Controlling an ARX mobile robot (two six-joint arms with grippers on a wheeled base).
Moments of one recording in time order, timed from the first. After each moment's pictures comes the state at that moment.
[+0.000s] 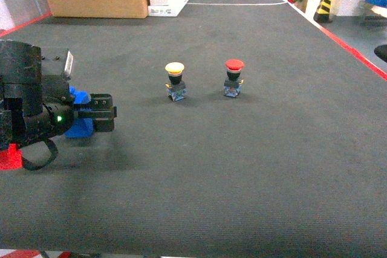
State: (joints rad) left arm -0.09 2.16 0.99 0.73 -0.16 -0.05; right arm 0.00 0.01 0.01 0.00 0.00 0.00
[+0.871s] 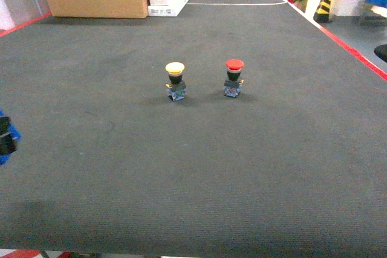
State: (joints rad) left arm -0.02 1.51 0.29 0.95 -0.13 -0.02; right arm 0.00 0.01 0.01 0.00 0.00 0.00
